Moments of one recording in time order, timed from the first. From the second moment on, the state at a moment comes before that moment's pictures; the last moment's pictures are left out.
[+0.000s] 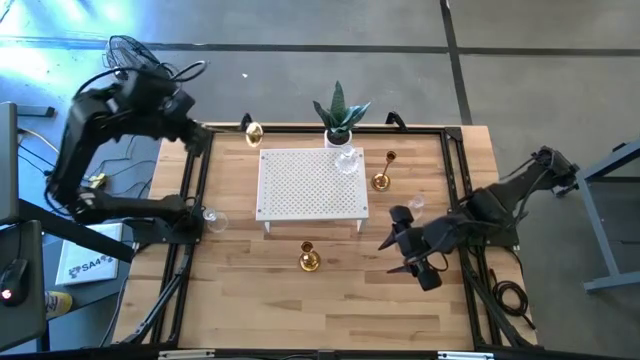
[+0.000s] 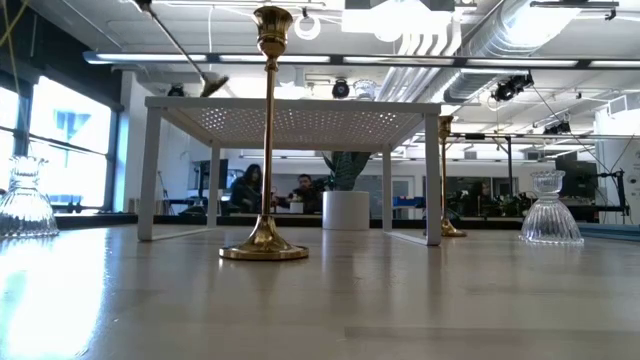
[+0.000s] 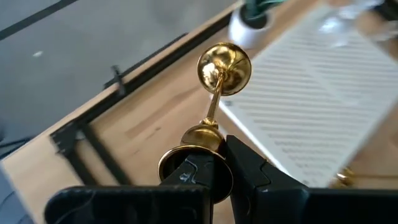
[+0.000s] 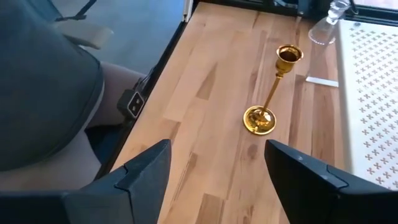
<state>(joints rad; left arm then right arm) 0.69 1.06 1.80 -1.57 -0.03 -0.19 0.53 1.21 1.26 -0.71 0.13 0.18</state>
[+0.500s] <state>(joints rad) 0.56 0.88 1.80 -1.57 0.20 -0.19 0.57 1.28 1.26 -0.61 0.24 0.28</state>
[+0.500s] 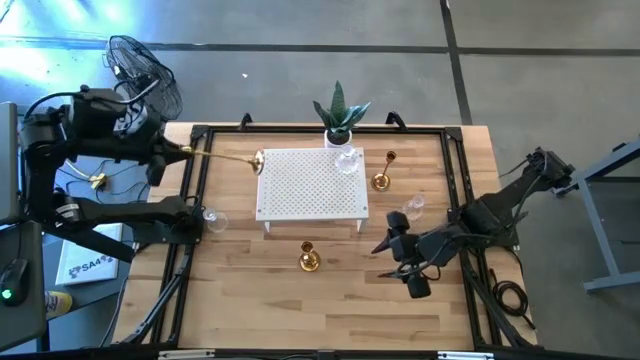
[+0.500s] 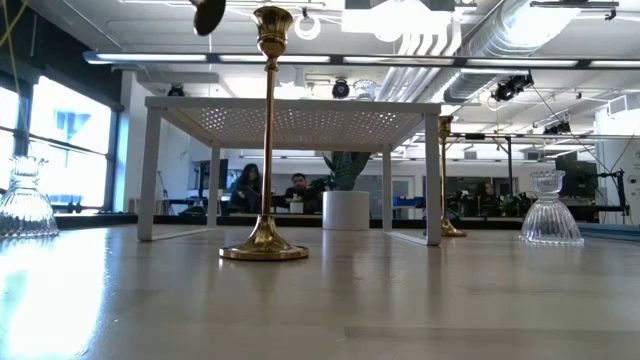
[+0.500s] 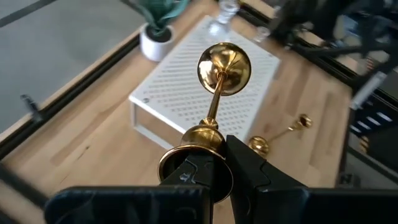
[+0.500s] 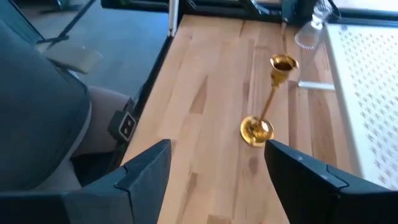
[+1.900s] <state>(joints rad) 0.13 1.15 1.50 -0.86 0.15 -0.07 0.17 1.44 1.26 0.12 0.31 -0.09</state>
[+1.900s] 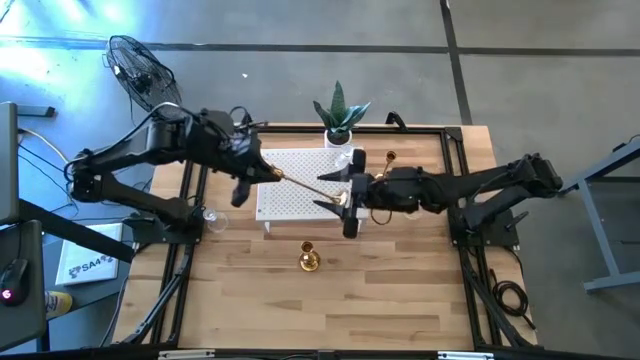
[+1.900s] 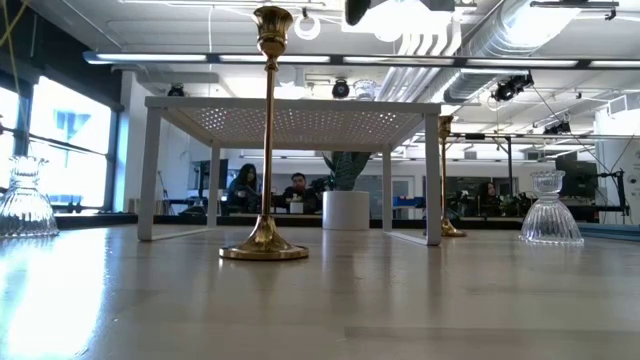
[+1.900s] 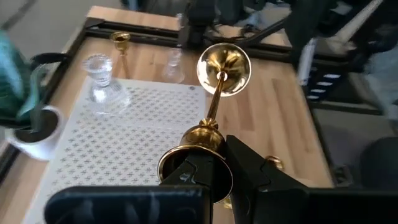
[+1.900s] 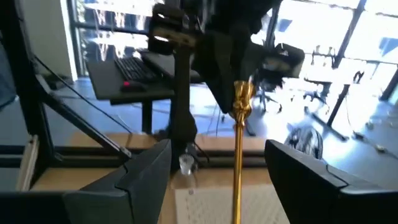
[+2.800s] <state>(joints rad) 0.02 1.22 1.52 -0.82 0.11 -0.07 0.12 1.52 1.26 0.01 0.26 0.03</state>
